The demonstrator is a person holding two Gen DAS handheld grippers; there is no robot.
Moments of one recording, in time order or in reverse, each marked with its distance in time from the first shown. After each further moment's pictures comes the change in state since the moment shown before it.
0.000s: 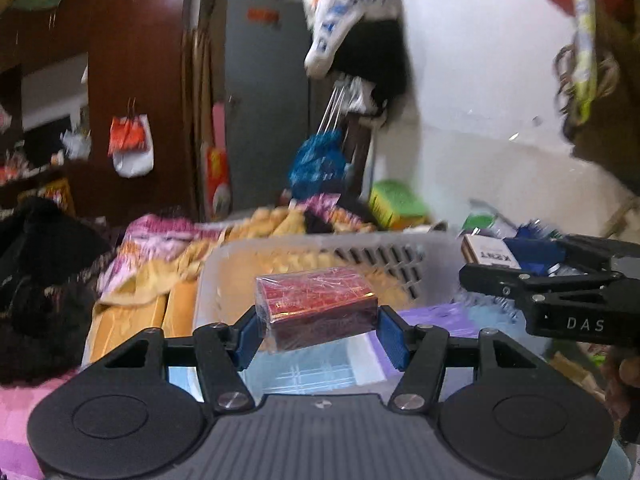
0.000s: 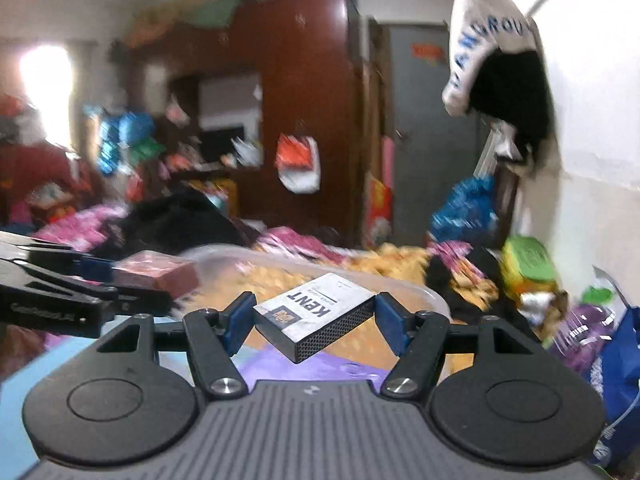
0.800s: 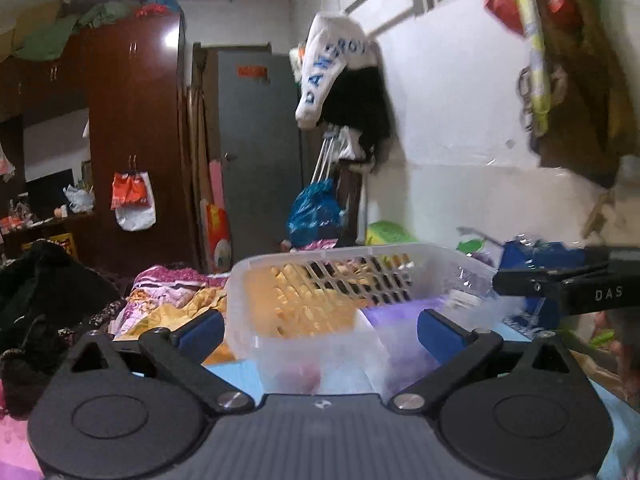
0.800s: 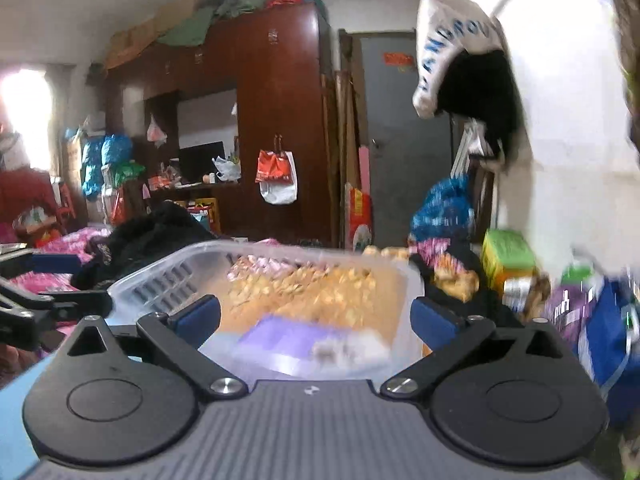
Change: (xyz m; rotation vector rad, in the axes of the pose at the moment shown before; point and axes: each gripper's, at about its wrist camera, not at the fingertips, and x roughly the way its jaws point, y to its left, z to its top) left arm -0.086 0.006 -0.060 0.077 -0.205 -0.015; right arm -0.075 0.006 -0.044 0.115 -0.075 0.004
